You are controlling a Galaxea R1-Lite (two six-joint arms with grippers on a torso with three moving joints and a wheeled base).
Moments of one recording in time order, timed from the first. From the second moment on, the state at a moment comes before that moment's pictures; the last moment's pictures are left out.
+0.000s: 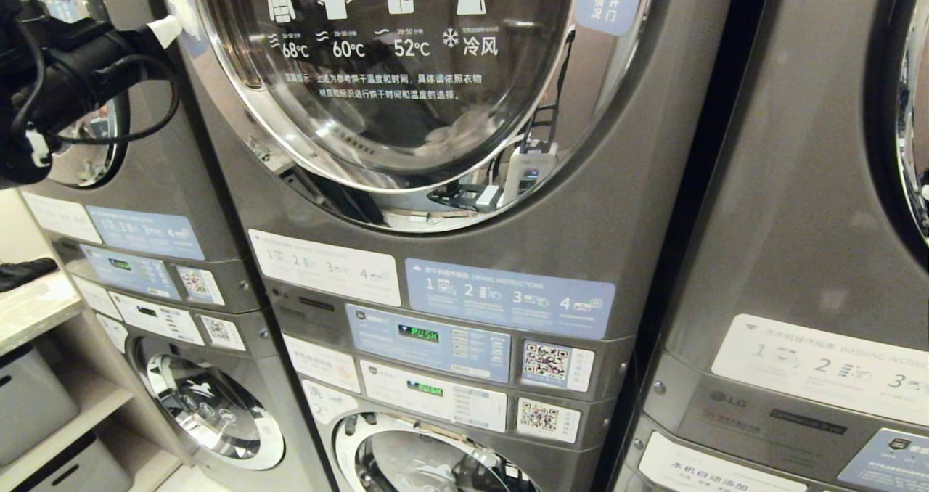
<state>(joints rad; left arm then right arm) 0.08 2.02 -1.79 -0.54 -0.43 -0.01 -0.01 0.00 -0.08 0.20 0.00 -0.01</state>
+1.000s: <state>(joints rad) 0.13 1.66 -1.56 -0.53 -0.22 0.10 -0.01 0.00 -0.08 0.20 0.00 -0.01</state>
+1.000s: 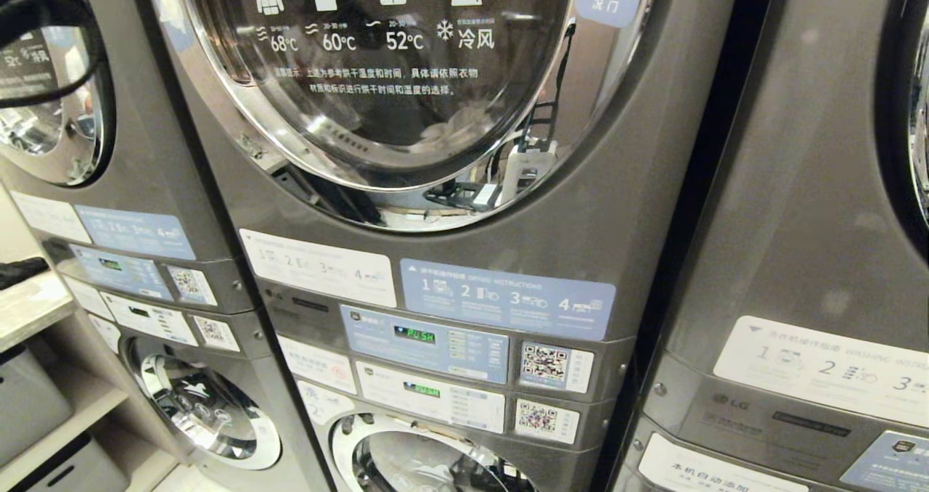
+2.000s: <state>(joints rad) 0.14 0.40 -0.03 -0.01 -0.06 0.15 -0.01 0.00 -0.08 0.20 0.00 -0.01</state>
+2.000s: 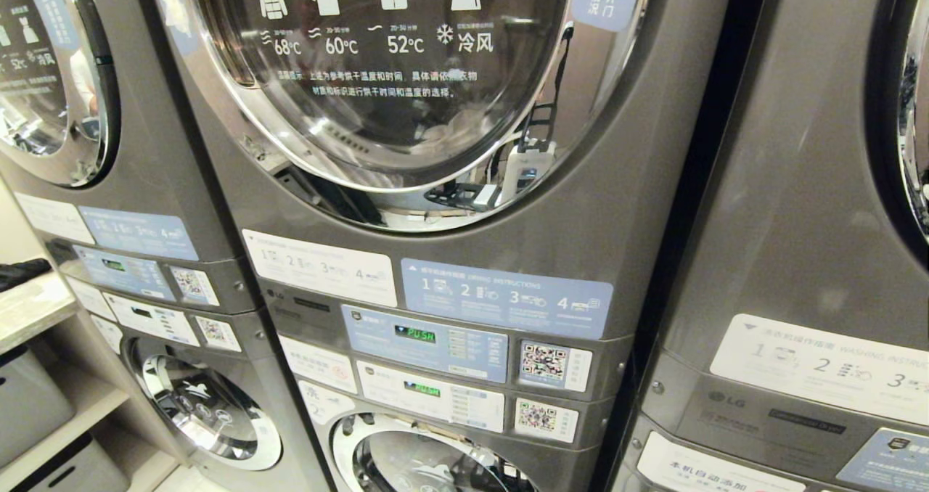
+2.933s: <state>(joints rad) -0.01 0.05 -0.02 0.06 -0.02 0.07 -0.01 0.00 -0.08 0.20 0.01 -0.02</state>
